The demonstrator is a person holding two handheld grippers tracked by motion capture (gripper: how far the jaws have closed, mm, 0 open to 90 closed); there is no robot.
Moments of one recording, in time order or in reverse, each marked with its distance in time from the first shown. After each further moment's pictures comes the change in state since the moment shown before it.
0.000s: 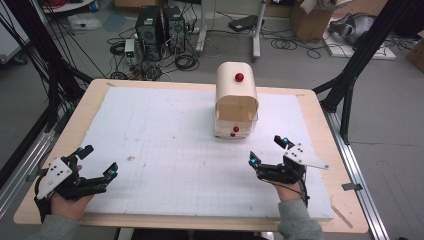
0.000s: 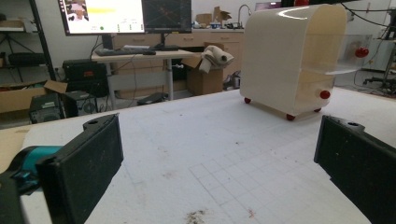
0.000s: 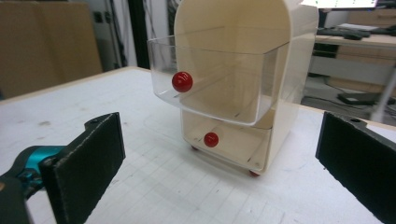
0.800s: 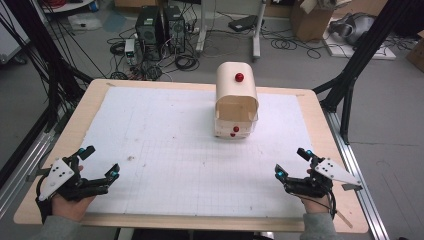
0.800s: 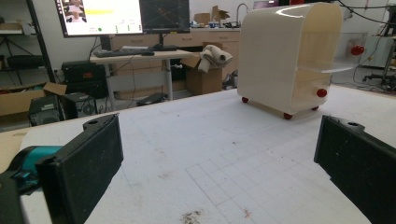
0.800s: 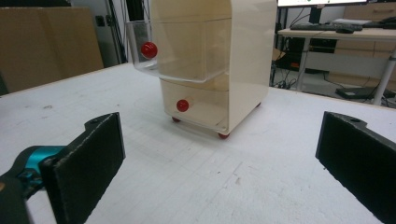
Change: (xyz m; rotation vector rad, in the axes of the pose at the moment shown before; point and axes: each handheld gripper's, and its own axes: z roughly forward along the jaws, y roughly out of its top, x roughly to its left) left arm -0.003 0.001 0.000 0.000 0.000 0.009; right arm -0.040 -0.027 -0.054 -0.005 0.000 0.033
